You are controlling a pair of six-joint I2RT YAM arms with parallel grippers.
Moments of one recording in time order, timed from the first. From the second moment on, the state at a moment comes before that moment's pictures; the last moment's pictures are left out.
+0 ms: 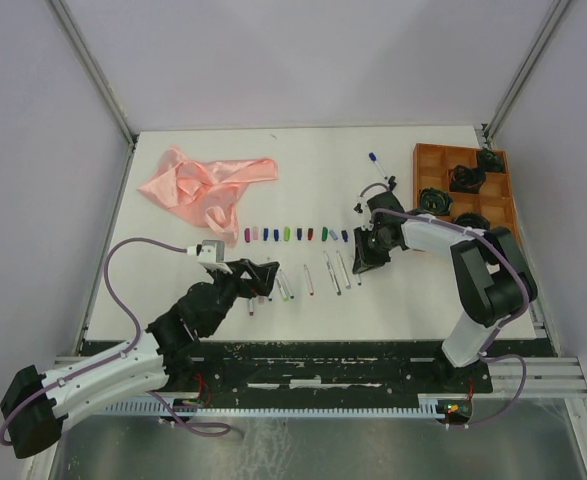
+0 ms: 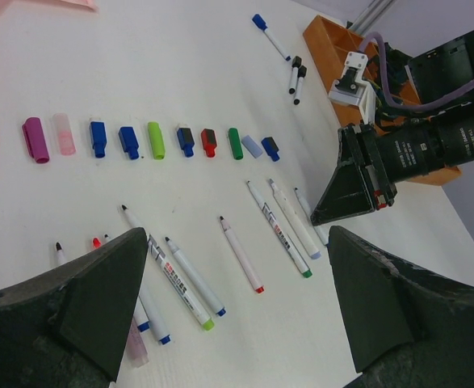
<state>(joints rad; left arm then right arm) -0.93 0.61 0.22 0.27 -0.49 -0.59 0.39 1.72 0.97 -0.46 -0.30 0.27</state>
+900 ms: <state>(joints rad) -0.93 0.55 0.22 0.27 -0.49 -0.59 0.40 1.70 1.03 -0.51 -0.30 0.19</state>
